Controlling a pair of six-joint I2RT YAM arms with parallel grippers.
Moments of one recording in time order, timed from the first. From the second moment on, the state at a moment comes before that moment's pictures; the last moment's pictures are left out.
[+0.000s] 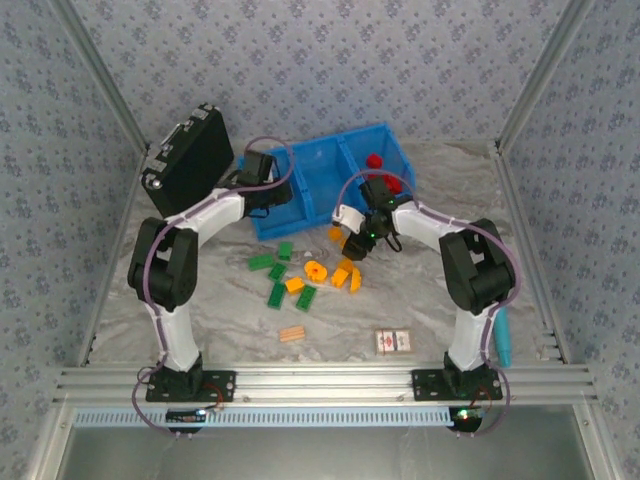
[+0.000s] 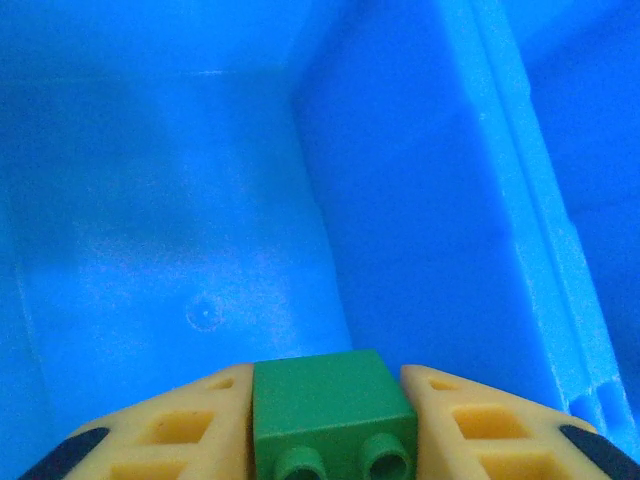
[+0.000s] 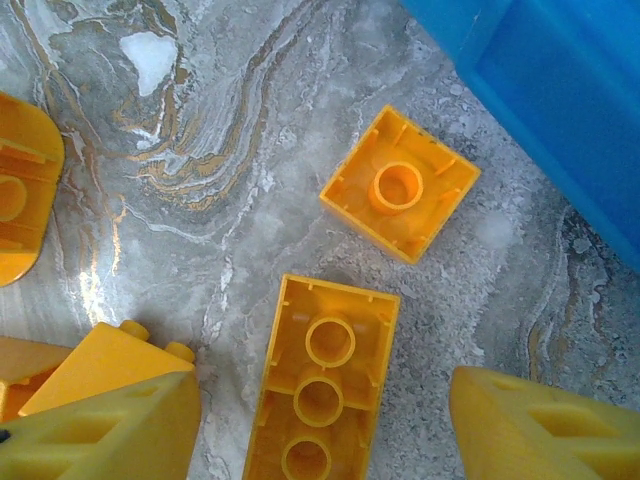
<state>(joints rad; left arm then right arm) -0.39 1.91 1.41 -0.29 0.04 -0.56 0.44 1.88 1.27 -0.54 -0.31 -0.68</state>
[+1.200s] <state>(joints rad) -0.35 1.38 1.31 -0.53 0.08 -0.28 0.47 1.98 1.39 -0.71 -0.25 -0.74</state>
